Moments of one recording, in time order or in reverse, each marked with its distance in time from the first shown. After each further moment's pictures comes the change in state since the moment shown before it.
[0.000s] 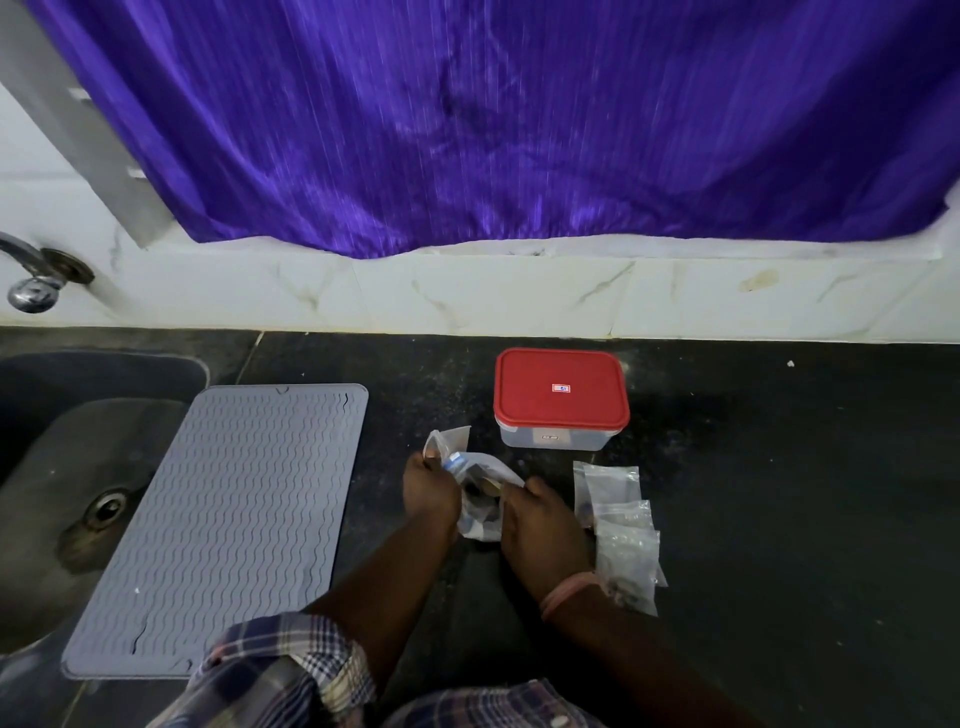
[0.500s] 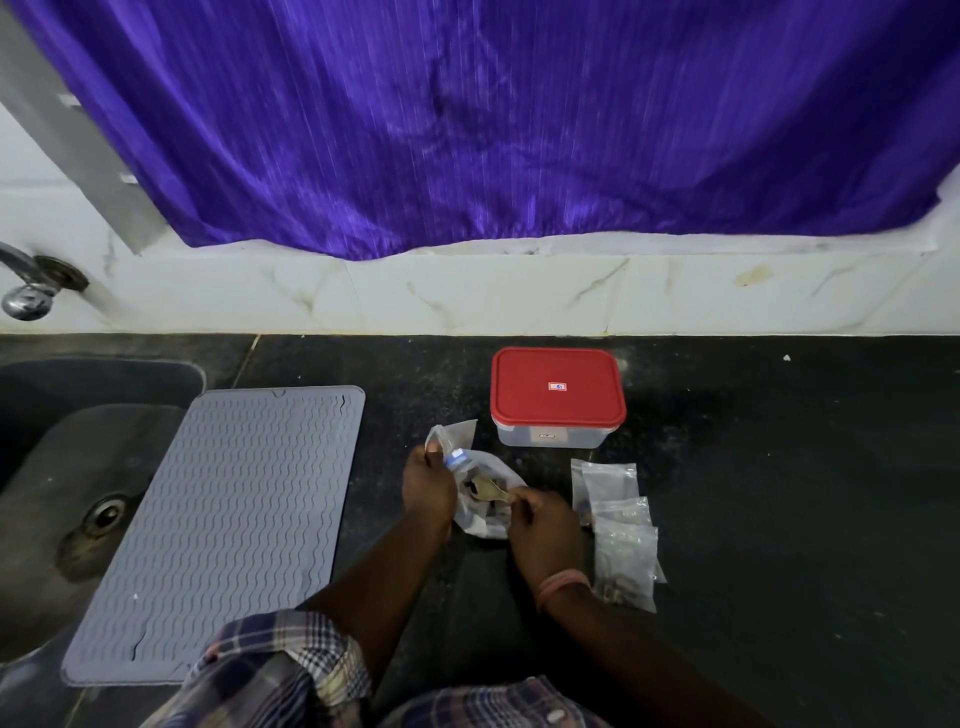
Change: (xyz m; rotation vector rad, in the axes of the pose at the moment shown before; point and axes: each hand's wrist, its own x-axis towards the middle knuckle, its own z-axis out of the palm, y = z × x) left_hand 0.003 0.000 -0.001 -0.067 -0.071 0.039; right_hand 0.000 0.004 0.013 0.336 0.053 0.345
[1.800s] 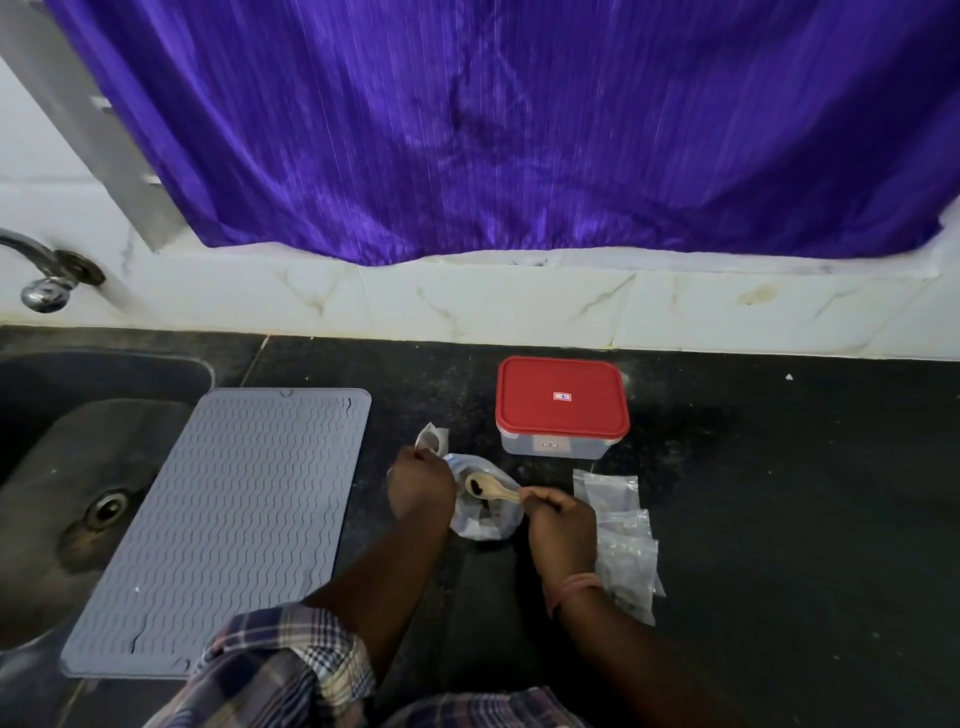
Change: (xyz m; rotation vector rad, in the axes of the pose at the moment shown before) left_hand 0.014 0.007 -0.006 0.312 0.205 0.045; right_hand 0.004 -0.020 -0.016 0.567 0.056 0.413
